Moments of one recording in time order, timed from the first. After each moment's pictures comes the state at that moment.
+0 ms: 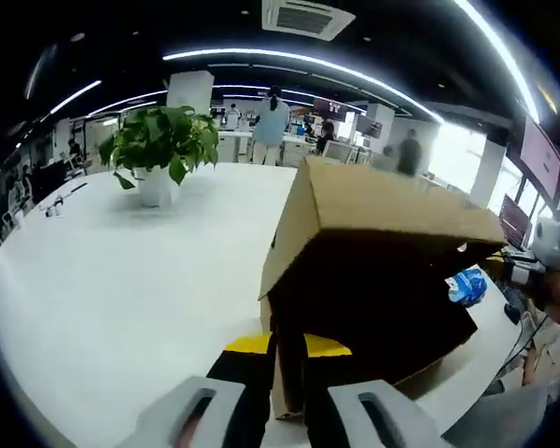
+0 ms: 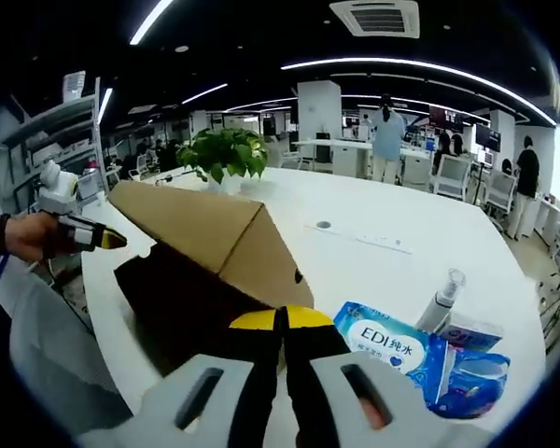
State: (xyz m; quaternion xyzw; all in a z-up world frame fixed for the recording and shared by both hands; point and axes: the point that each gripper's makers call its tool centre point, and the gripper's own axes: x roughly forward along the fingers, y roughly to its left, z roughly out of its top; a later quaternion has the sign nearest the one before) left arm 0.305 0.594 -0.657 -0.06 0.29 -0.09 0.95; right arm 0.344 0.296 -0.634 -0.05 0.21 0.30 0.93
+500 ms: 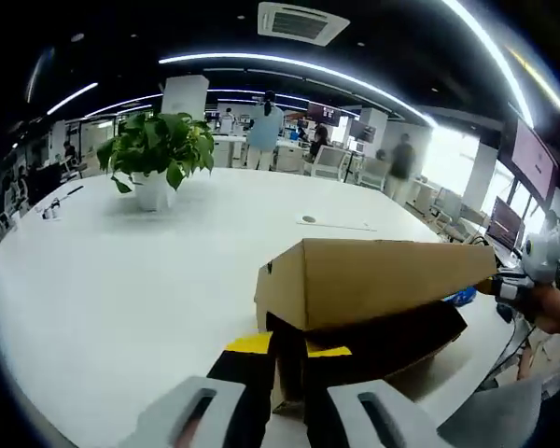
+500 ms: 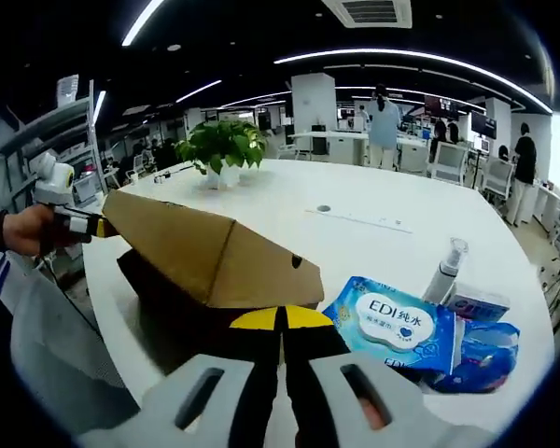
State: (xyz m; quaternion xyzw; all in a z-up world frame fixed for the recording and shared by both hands) left arm 0.291 0.594 -0.659 -0.07 0.29 -0.11 0.95; right arm 0.324 0.290 -0.657 -0.03 0.24 0.29 0.93
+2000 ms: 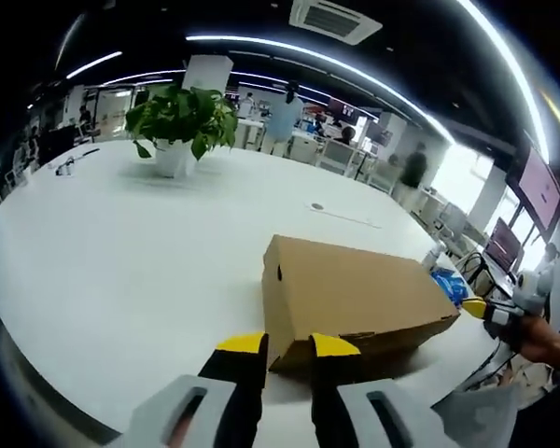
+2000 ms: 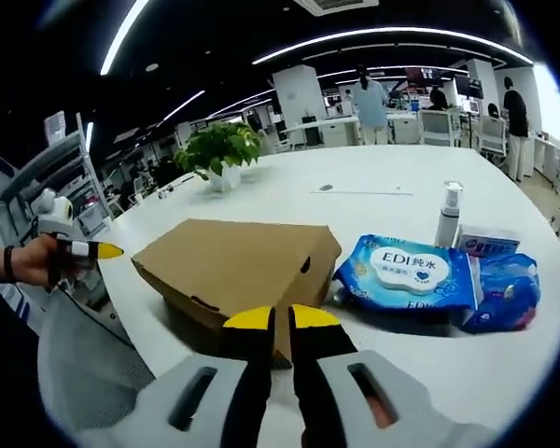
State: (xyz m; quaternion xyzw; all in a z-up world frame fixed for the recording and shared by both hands) left arm 0.252 0.611 -0.661 -0.14 0.31 -0.08 0.94; right arm 0.284 0.291 -0.672 0.08 0.27 0.30 0.91
